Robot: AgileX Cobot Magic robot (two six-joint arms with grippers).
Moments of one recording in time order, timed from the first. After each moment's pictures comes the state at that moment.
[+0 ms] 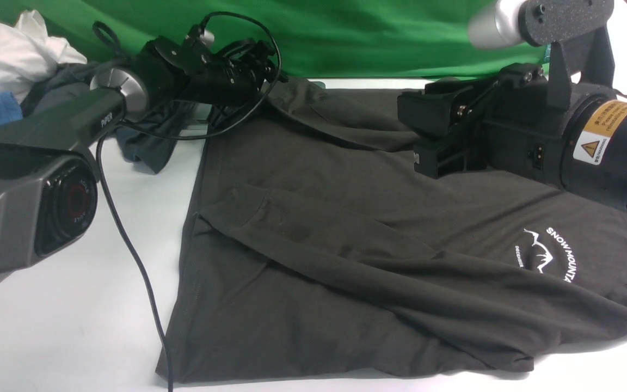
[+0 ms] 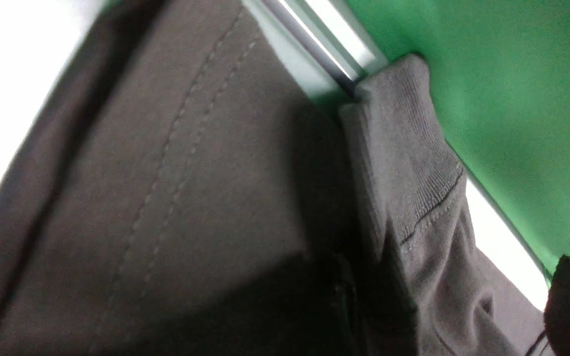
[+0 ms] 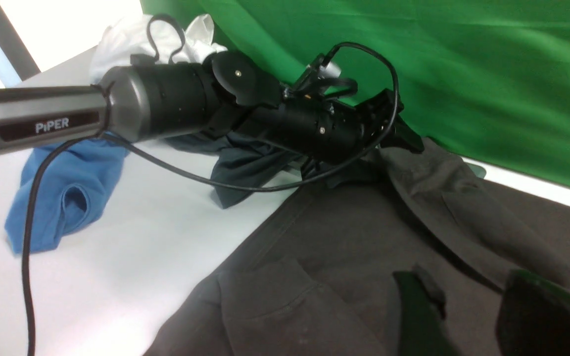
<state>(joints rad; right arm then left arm) 0.64 1.27 -0.88 0.00 0.03 0.10 -0.10 2.53 -2.12 -0.87 0.48 -0.04</state>
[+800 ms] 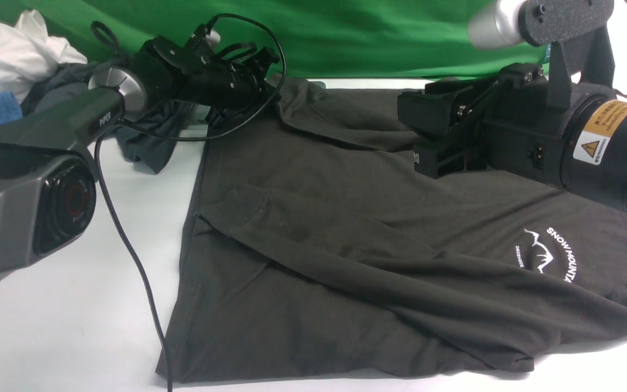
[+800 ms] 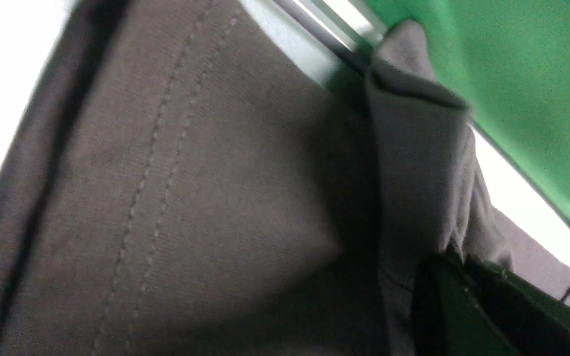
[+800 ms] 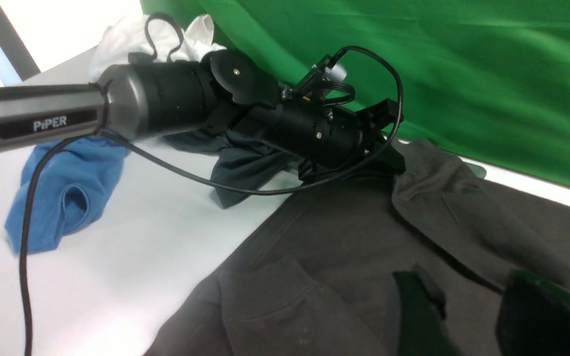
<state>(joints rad) 0.64 1.27 -0.88 0.00 0.03 0.10 -0.10 2.52 -2.13 -0.81 0.55 0.01</state>
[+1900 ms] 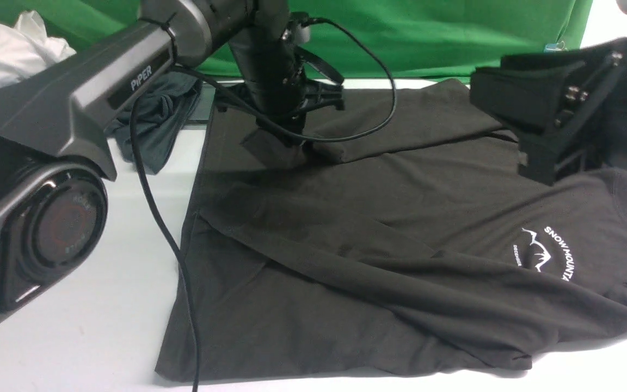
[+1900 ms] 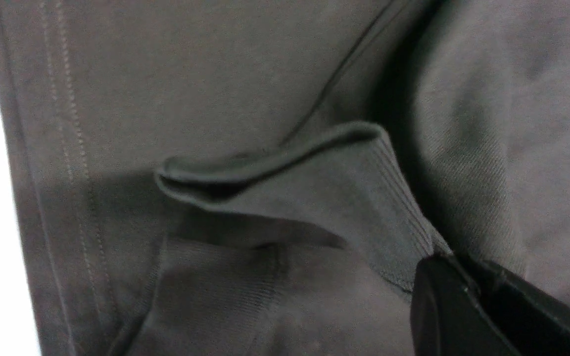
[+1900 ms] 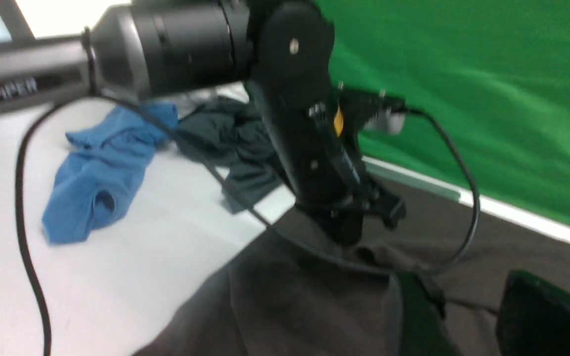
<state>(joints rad) 0.64 0.99 -0.88 0.00 0.27 0.04 -0.40 2.23 -2.12 0.00 1.22 -0.30</state>
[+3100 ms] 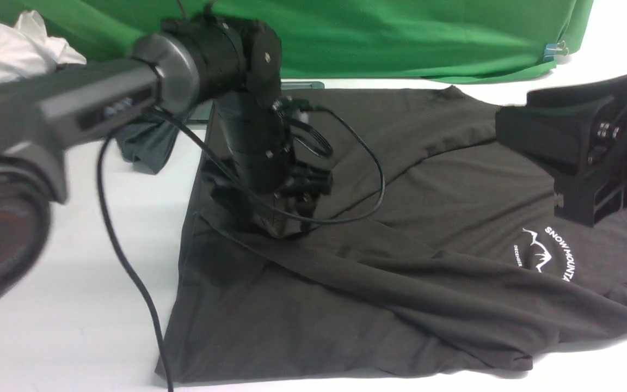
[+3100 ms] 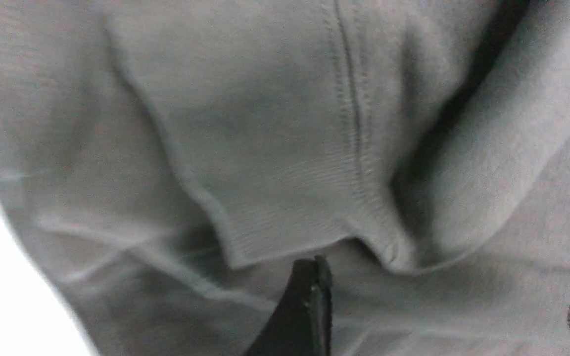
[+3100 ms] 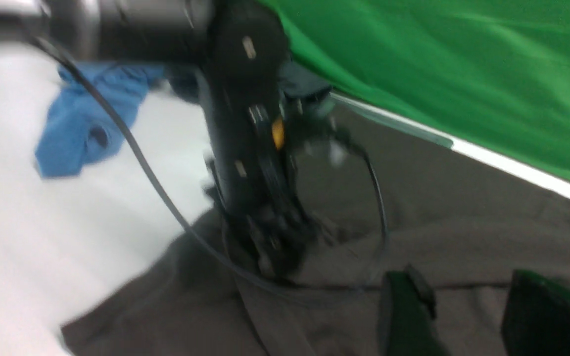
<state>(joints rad) 0.64 0.94 -0.88 -0.03 0.43 0.02 -0.41 2.06 -1.72 -0.03 1.21 -0.16</state>
